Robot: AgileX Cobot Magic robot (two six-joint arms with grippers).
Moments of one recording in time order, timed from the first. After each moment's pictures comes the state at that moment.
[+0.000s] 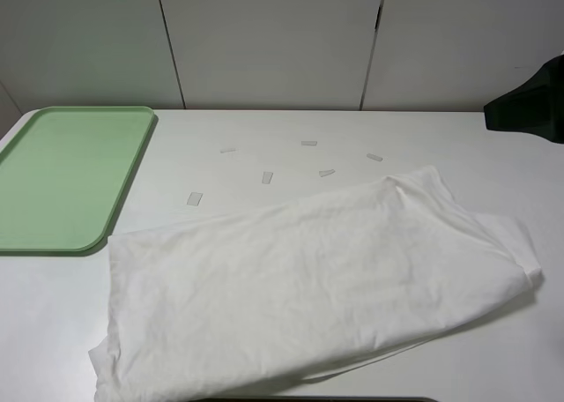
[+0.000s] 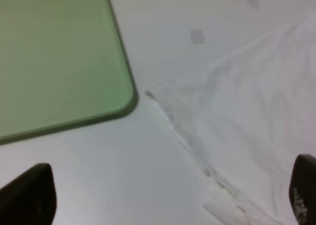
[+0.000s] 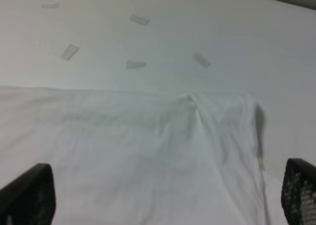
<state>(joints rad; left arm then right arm) -0.11 -0.01 -0.49 -0.09 1.05 0.14 0.12 0.88 -0.79 0.29 0.73 -0.37</state>
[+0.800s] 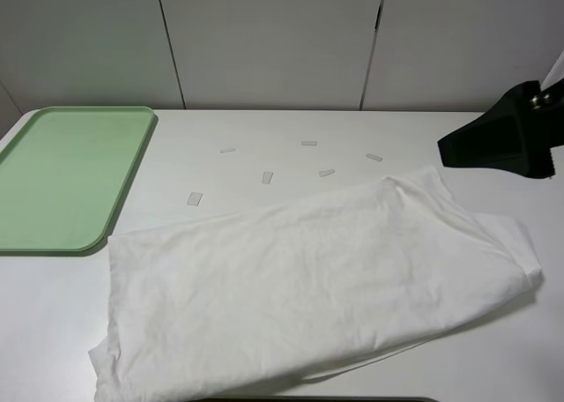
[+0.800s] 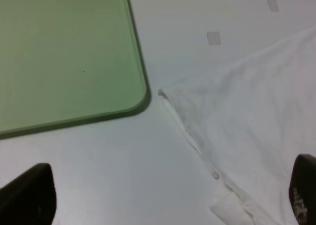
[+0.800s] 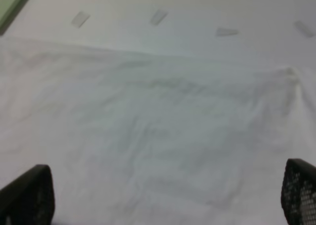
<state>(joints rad) -0.04 -0.01 -0.49 -0.09 1.05 0.14 0.24 0.91 -0.79 0.44 0.84 -0.40</state>
